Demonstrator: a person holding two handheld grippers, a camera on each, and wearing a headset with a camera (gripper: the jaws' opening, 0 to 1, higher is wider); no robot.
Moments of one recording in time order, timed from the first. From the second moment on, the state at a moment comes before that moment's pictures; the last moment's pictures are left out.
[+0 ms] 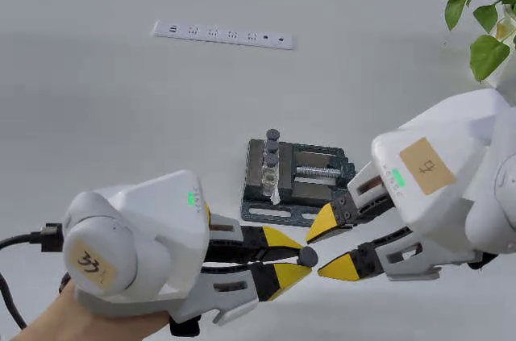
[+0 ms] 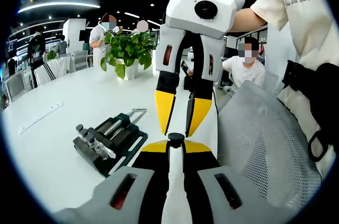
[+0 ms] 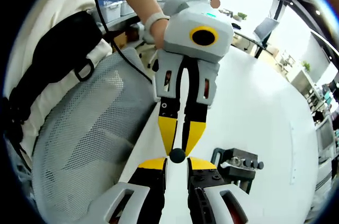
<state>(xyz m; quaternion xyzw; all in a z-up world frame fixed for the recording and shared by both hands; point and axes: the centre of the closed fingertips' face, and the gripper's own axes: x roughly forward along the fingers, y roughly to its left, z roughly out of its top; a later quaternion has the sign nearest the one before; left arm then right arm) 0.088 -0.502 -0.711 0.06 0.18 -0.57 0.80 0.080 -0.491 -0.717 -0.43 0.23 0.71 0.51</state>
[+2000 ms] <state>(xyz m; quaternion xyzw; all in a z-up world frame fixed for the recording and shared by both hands) 0.086 -0.510 -0.705 0.06 0.19 -0.61 0.77 0.075 -0.494 -0.708 -0.44 0.24 0.72 0.48</state>
